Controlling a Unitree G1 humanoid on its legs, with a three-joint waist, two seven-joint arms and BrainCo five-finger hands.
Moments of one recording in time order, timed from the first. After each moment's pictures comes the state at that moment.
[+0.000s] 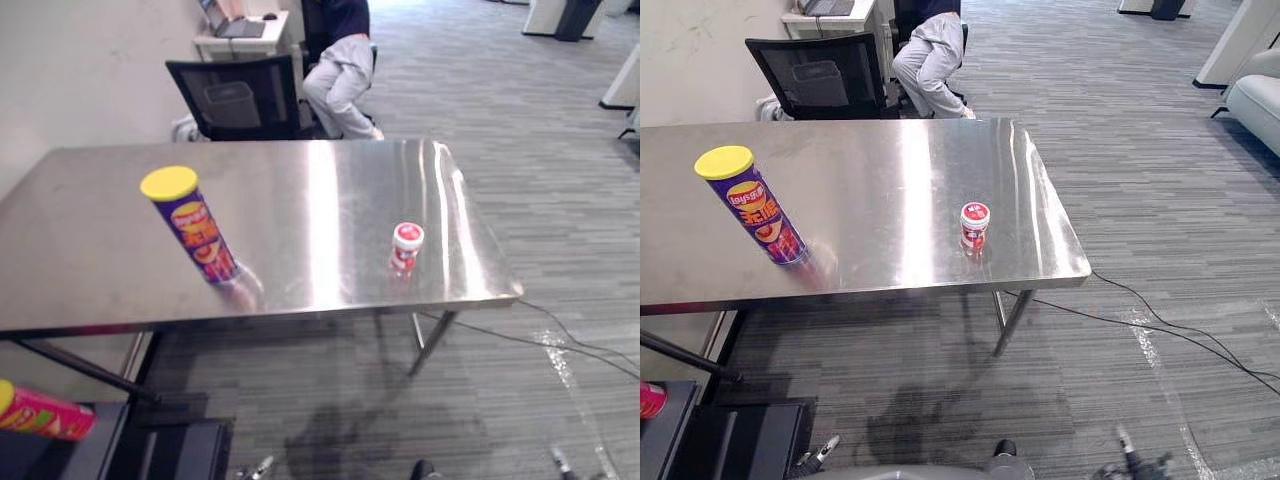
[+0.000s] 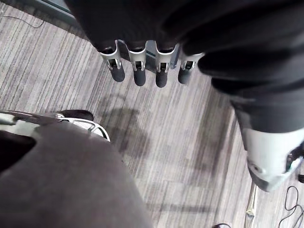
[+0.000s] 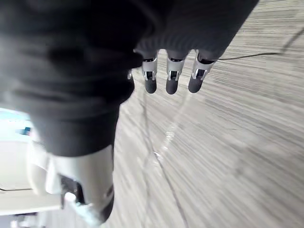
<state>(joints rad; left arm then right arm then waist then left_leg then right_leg) 0.25 0.15 0.05 0.97 -0.33 -0.11 0.04 0.22 -0.13 -0.50 0.81 0.48 -0.38 -0.30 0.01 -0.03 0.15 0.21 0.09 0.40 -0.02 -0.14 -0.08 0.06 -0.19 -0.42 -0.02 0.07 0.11</state>
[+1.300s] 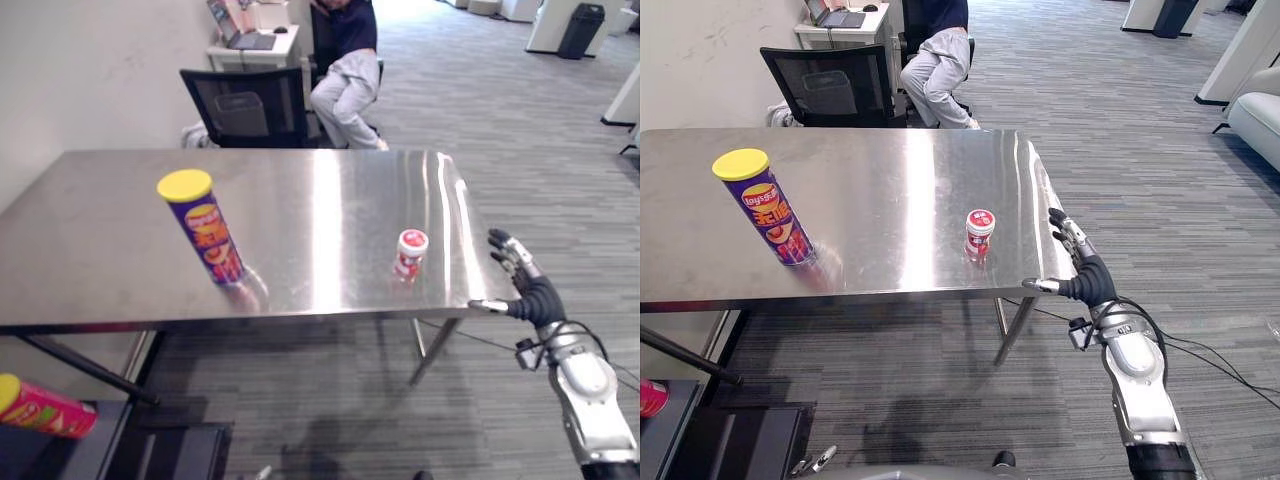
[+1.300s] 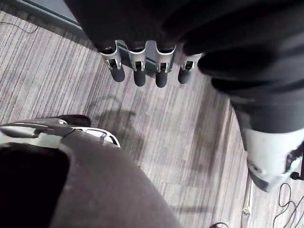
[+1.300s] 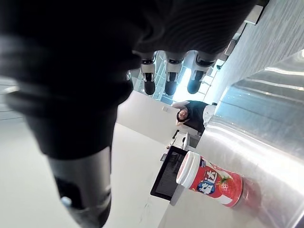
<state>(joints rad) 0.32 0.14 0.07 0.92 -0.26 -0.12 0.04 0.04 -0.43 -0.07 -0.05 0.13 -0.31 0.18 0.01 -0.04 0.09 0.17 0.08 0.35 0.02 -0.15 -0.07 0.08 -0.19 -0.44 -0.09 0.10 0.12</state>
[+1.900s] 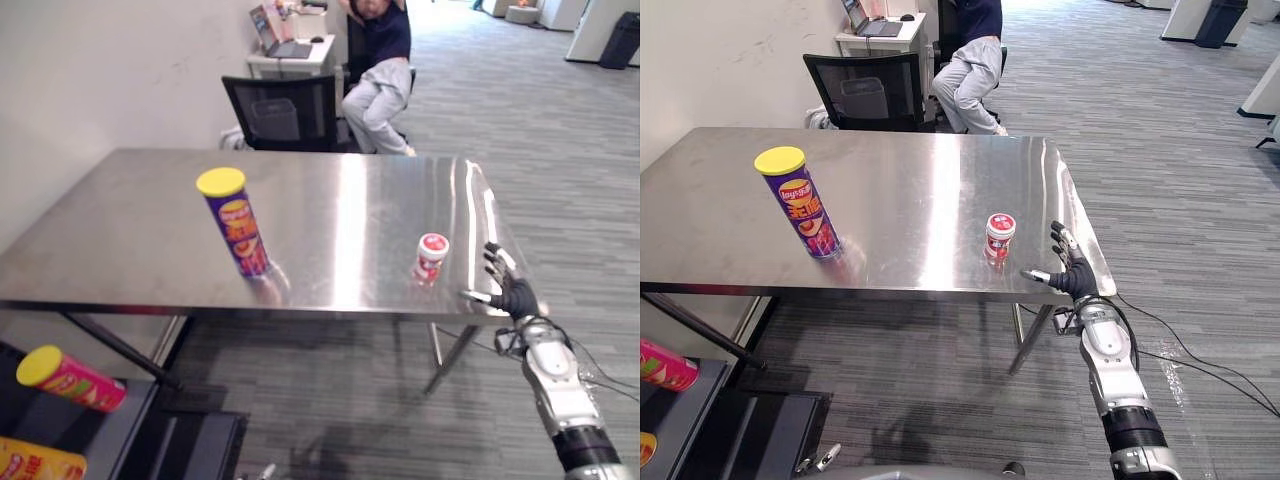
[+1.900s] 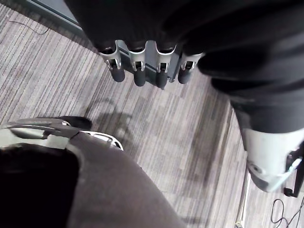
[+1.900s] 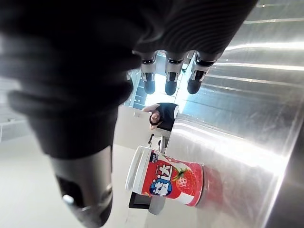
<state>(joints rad) 0.32 0.13 0.06 0.90 -0.25 -0.10 0.04 -0.14 -0.38 -0.01 0.31 0.18 -0.26 0.03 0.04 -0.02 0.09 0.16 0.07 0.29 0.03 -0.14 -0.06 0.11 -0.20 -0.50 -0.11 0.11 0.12</state>
